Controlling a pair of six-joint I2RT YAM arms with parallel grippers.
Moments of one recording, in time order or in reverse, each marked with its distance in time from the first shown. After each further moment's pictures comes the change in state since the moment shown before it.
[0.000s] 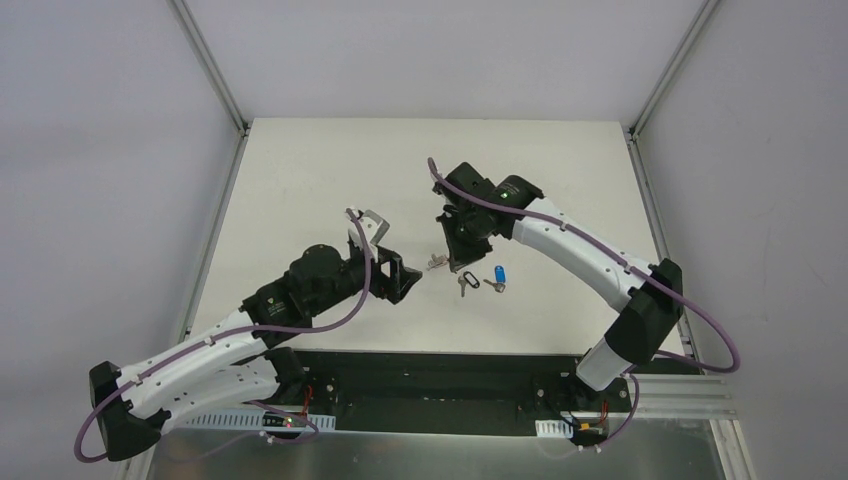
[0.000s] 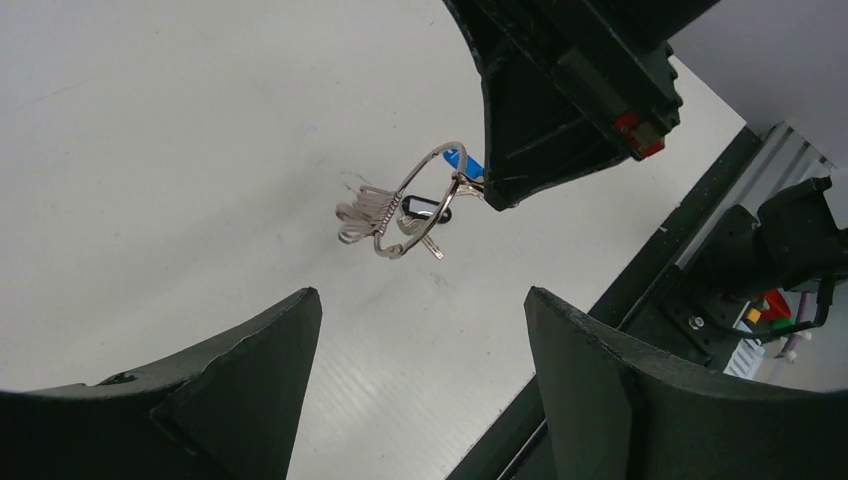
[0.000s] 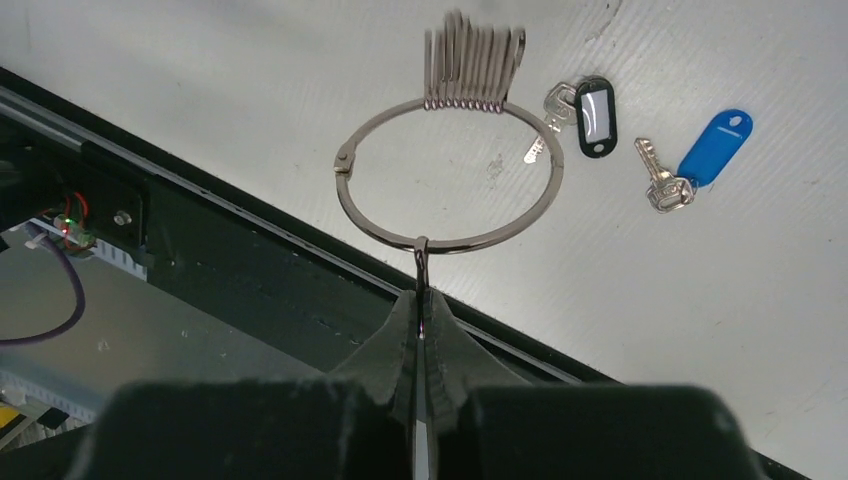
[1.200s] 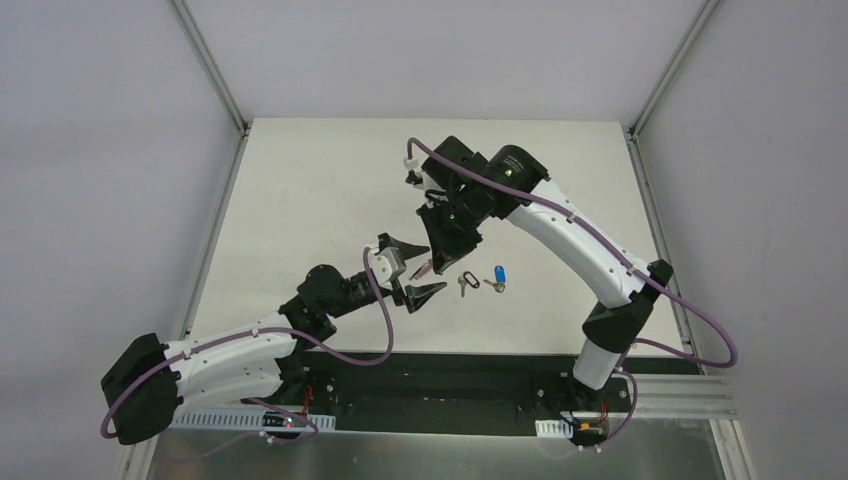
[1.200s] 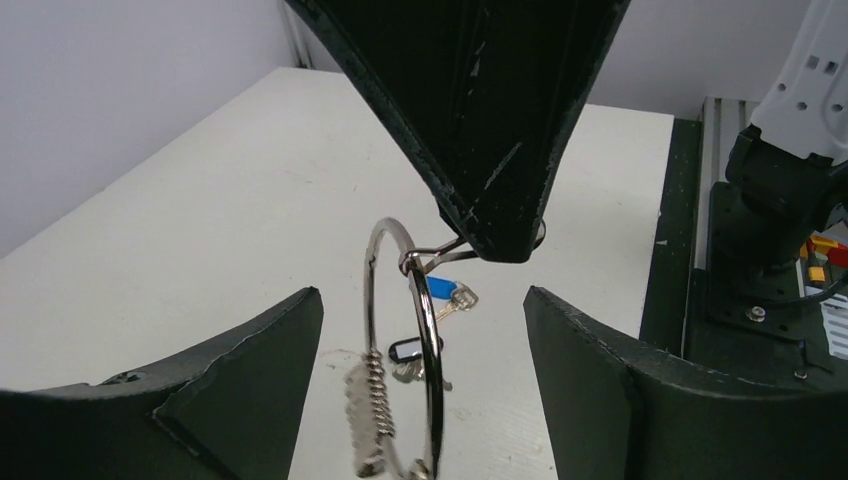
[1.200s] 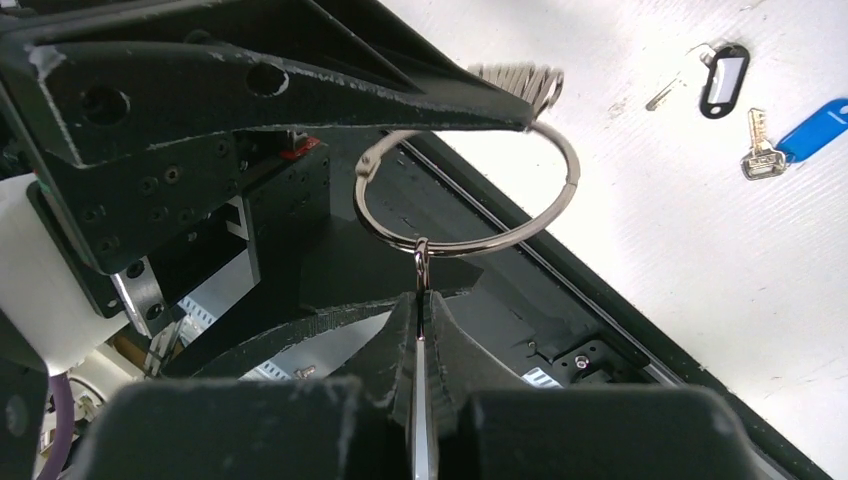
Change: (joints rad) left arm 0.000 0.151 -0.297 0.821 0.307 0.360; right arm 0.098 0.130 0.540 -0.402 -0.148 -0.061
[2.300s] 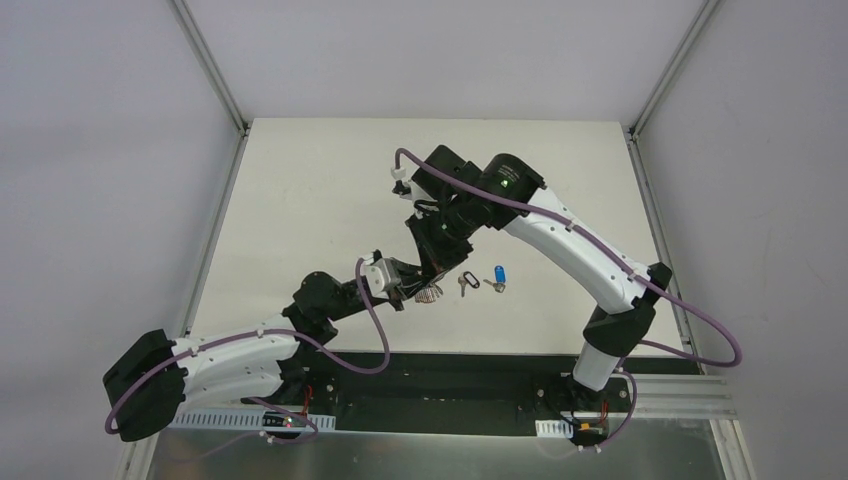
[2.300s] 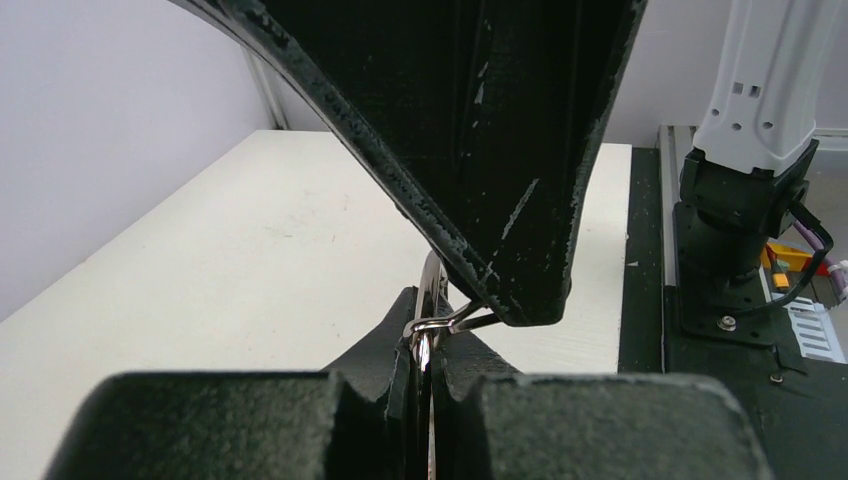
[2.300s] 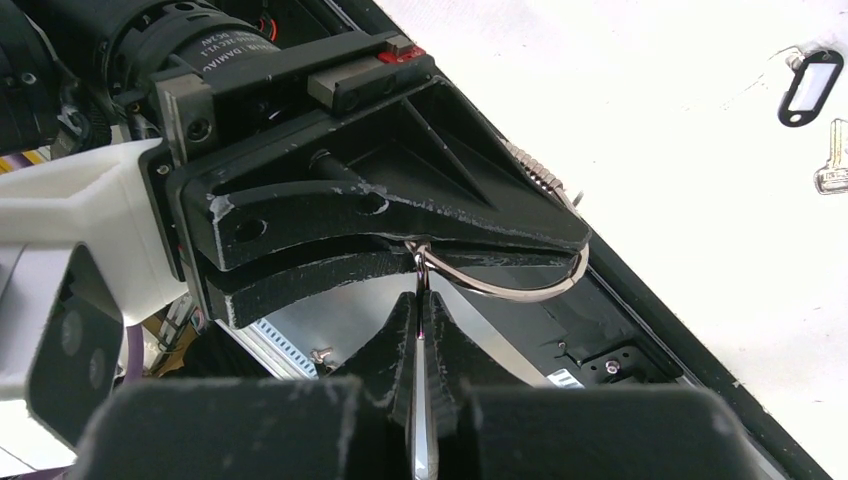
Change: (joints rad) left arm 0.000 0.034 -0.058 0.219 0.080 0.007; right arm 0.073 0.003 0.032 0.001 -0.055 0.028
